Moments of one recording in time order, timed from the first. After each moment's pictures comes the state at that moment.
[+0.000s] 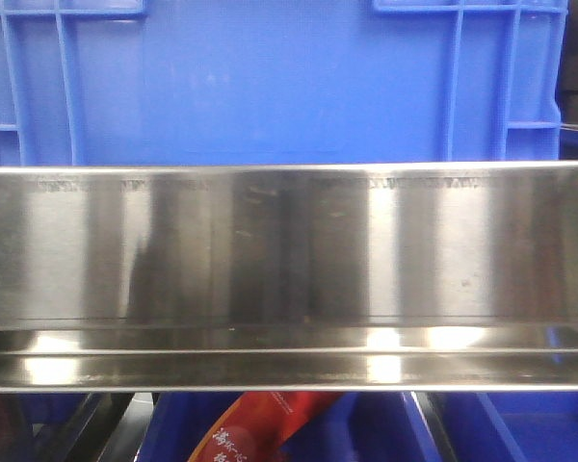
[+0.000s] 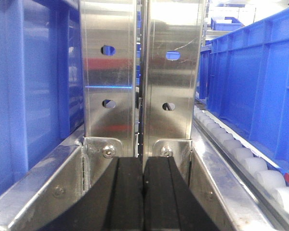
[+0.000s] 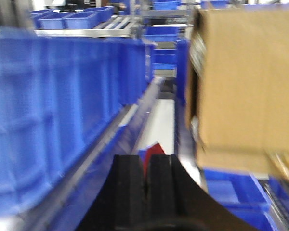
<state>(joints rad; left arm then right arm) 0.04 0.01 0.00 -0.09 0.02 0.09 0.12 0.06 -0.13 0.10 0.18 -0.02</state>
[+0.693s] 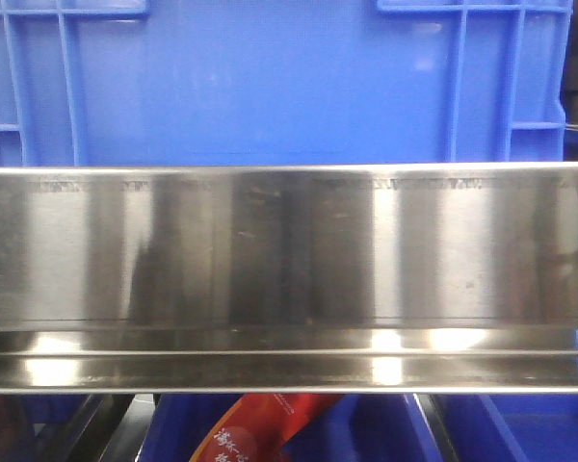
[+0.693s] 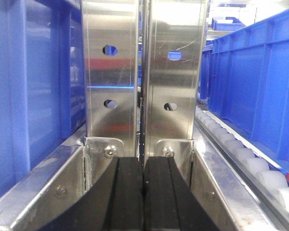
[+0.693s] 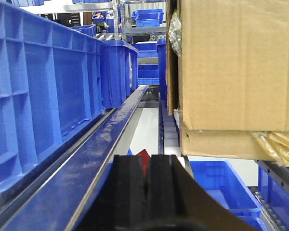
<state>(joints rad) 0.04 0.01 0.00 -0.09 0.02 0.09 0.09 0.00 0.00 0.10 0.04 -0.02</state>
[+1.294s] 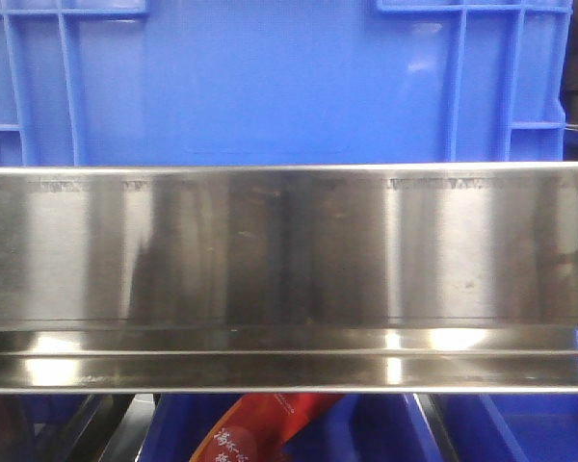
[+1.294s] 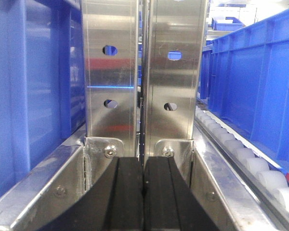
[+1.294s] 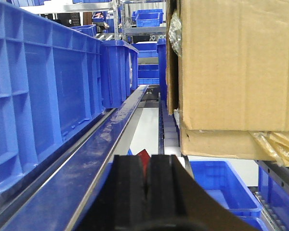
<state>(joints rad) 0.04 0.01 0.00 -0.09 0.02 0.09 0.09 0.00 0.00 0.10 0.04 -0.02</state>
